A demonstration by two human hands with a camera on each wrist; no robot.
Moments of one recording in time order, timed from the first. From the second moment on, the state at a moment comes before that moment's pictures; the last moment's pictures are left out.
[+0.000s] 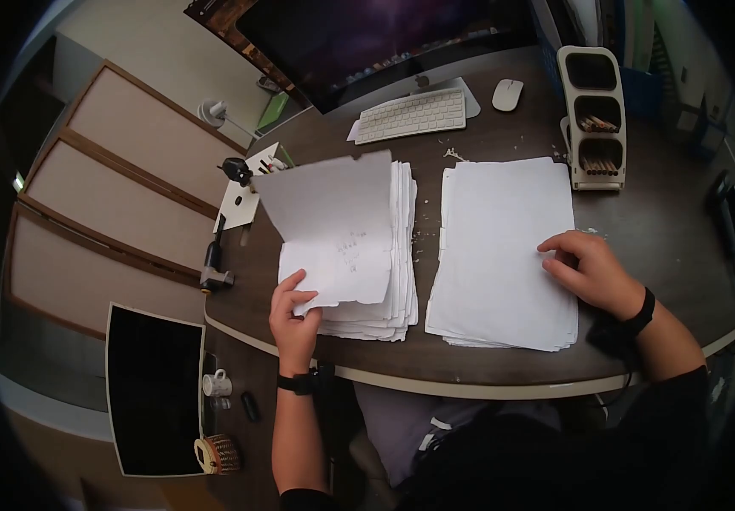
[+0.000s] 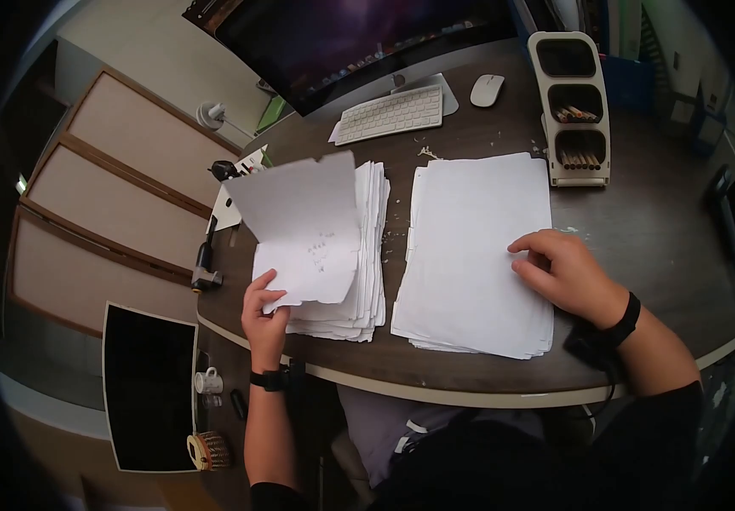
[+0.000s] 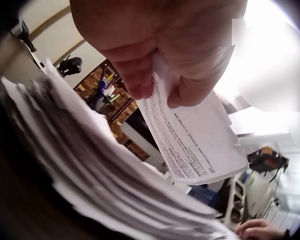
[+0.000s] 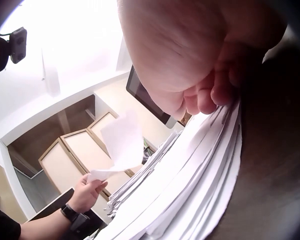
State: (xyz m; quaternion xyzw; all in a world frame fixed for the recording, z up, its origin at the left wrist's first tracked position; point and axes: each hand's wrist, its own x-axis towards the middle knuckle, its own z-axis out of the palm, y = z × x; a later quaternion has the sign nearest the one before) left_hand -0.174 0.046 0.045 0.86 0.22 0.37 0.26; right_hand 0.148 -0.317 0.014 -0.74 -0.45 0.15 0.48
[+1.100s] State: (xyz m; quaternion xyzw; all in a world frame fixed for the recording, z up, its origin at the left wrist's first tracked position) left_hand -0.084 -0.118 0.025 0.90 0.32 0.19 0.22; right_hand 0.149 -0.326 0.024 -0.85 -0.38 0.08 0.35
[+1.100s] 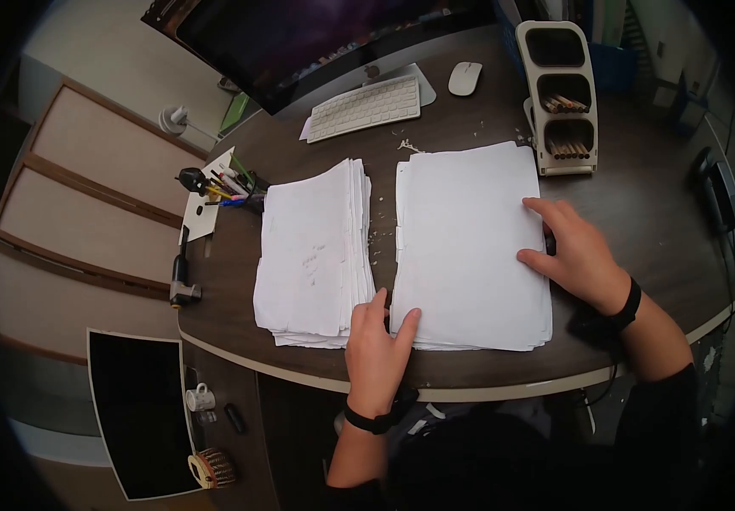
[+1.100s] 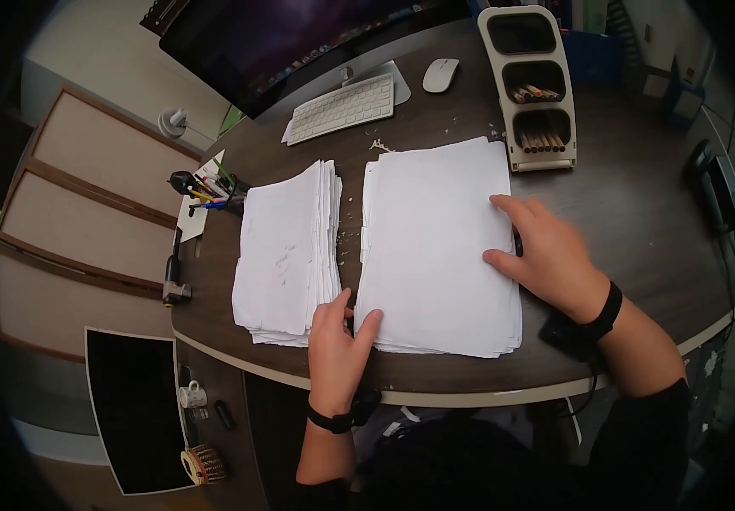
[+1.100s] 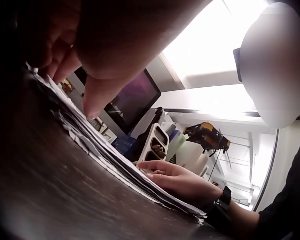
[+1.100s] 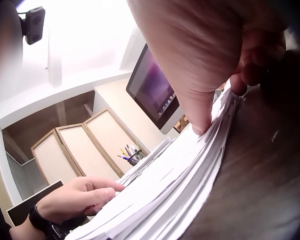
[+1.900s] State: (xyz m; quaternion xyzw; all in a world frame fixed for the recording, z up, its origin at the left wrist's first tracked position) left_hand -0.080 -0.115 0.040 0.91 0.27 0.24 0.20; right_hand 0.159 -0.327 0.022 -0.83 -0.39 0.09 0.39
